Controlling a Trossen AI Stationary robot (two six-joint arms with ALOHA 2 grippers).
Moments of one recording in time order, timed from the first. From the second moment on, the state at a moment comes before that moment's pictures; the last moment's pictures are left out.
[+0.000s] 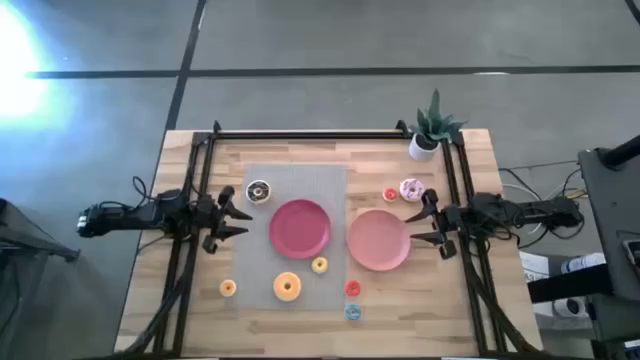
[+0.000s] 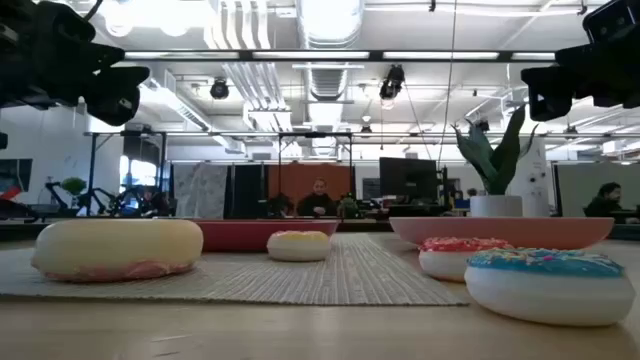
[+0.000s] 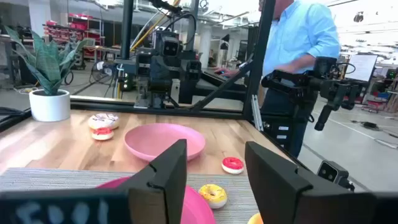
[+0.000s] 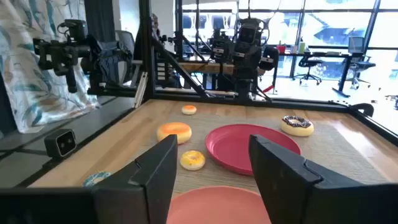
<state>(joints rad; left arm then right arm) 0.02 0.03 0.01 0.04 0.20 -0.14 0.11 0.02 0.01 0.03 -0.10 0.03</state>
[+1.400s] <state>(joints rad) 0.02 0.03 0.01 0.04 0.20 -0.14 0.11 0.02 0.01 0.07 -0.10 0.16</state>
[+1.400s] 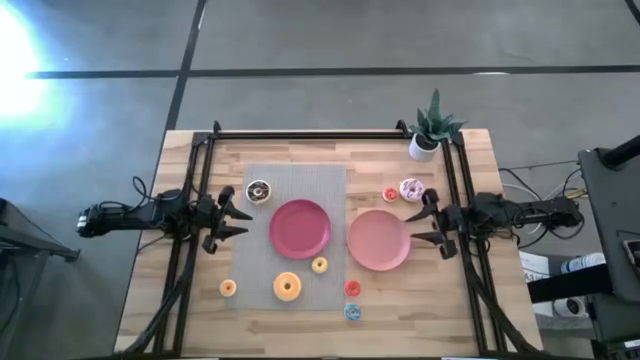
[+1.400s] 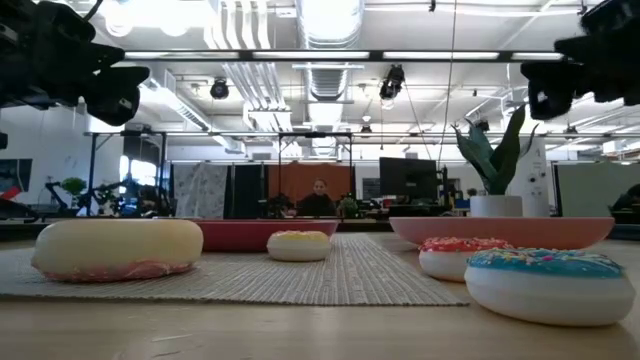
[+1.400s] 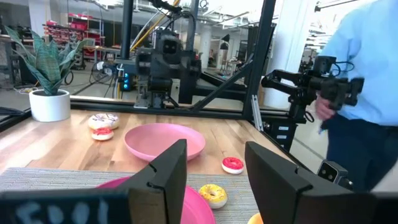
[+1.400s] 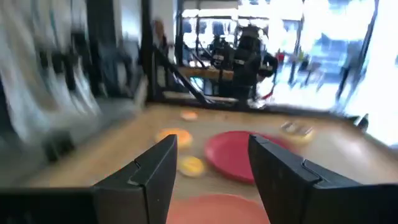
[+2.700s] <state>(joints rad) 0.02 0.03 0.01 0.04 0.19 -0.14 -0.18 0.93 0.56 -0.91 0.44 1.60</state>
